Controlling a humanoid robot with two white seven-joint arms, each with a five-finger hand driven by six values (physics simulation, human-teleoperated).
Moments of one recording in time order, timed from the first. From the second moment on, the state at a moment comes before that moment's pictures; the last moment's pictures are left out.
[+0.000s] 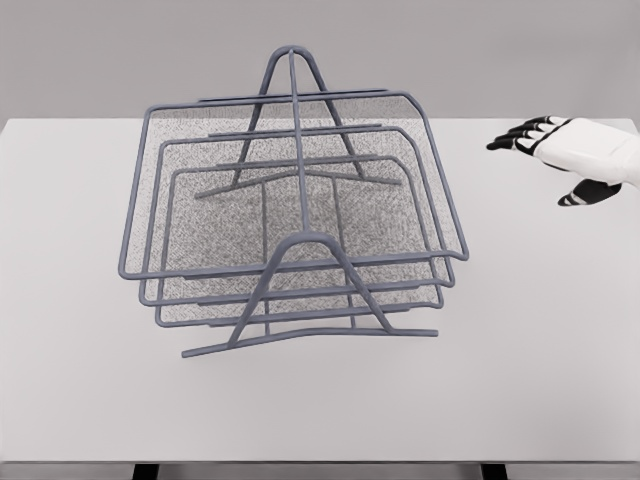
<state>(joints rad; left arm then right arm) 0.04 0.00 -0.07 0.00 0.71 0.13 0.23 -0.49 -0.85 0.28 -1.52 0.45 -0.49 0.61</state>
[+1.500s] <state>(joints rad) 0.04 0.00 -0.07 0.00 0.71 0.13 0.23 -0.47 -0.83 0.22 -1.49 0.51 -0.58 0.59</state>
